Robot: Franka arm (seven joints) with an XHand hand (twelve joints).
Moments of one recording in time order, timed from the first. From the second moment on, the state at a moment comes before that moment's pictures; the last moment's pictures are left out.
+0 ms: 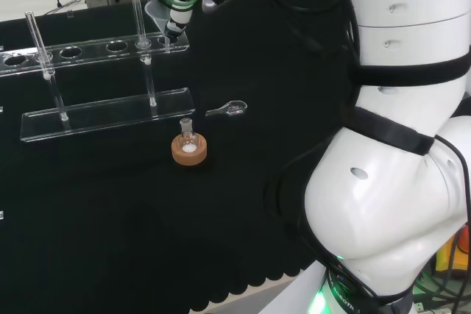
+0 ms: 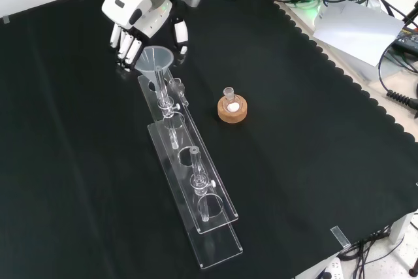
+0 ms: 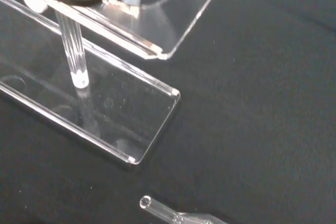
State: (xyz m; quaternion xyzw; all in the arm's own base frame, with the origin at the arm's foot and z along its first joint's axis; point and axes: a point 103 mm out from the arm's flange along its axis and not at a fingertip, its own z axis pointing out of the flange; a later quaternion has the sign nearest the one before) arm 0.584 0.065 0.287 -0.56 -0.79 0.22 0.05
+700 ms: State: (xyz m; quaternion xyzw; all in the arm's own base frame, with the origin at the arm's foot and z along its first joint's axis) arm 0.566 0.055 0.296 -0.57 -0.78 0.23 0.07
